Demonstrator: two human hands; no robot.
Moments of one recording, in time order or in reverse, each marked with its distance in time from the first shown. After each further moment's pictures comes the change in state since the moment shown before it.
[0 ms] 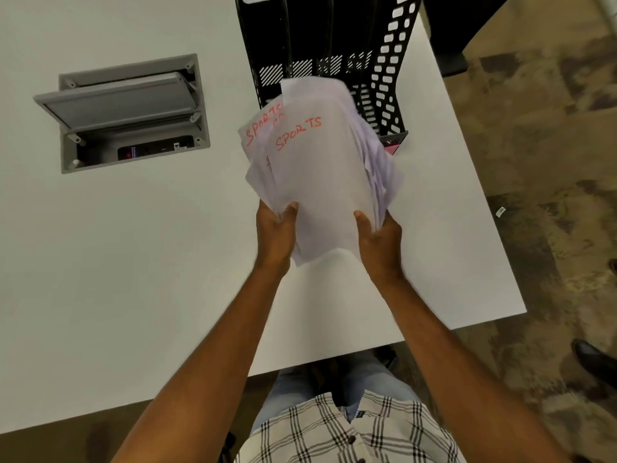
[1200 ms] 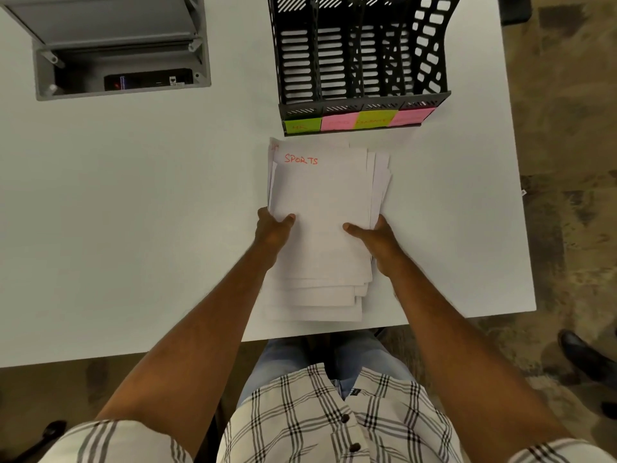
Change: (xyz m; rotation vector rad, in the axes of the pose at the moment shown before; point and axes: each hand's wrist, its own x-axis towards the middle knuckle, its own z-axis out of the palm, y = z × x) left_hand 0.022 -0.107 -0.035 0.484 0.034 -0.565; right_hand 0.014 0.102 -0.001 -0.016 -0.385 0.692
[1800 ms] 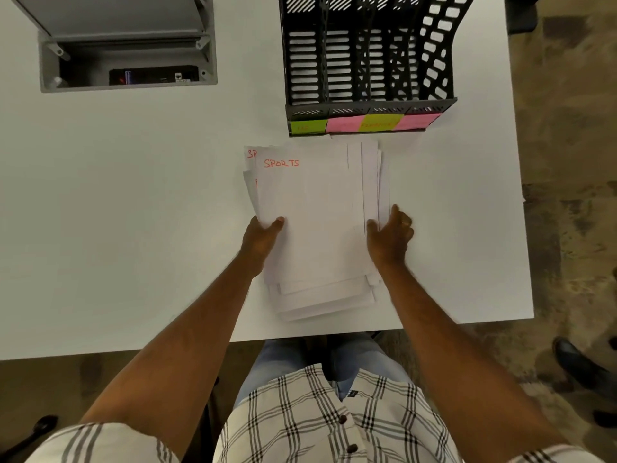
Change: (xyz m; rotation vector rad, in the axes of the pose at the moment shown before) left_hand 0.006 -0.031 -0.024 -0.182 -0.061 0.041; right_hand 0.006 0.003 0.005 -0.662 0.462 -0.072
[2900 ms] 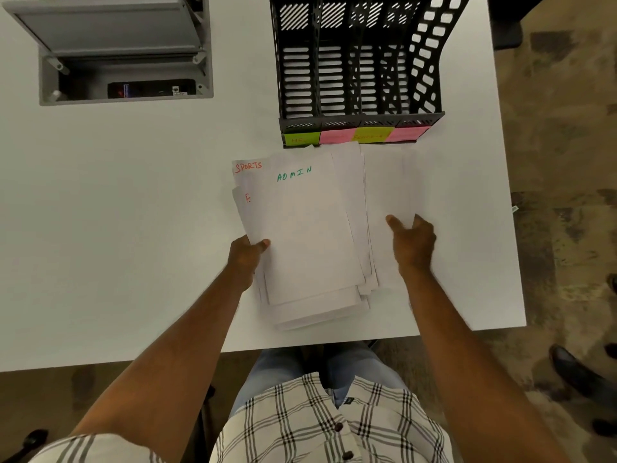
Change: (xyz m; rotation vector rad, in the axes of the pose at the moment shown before) left_hand 0.001 -0.009 -0.008 -0.086 0.106 -0.122; right_hand 0.010 0.001 -0.061 0.354 0.098 0.034
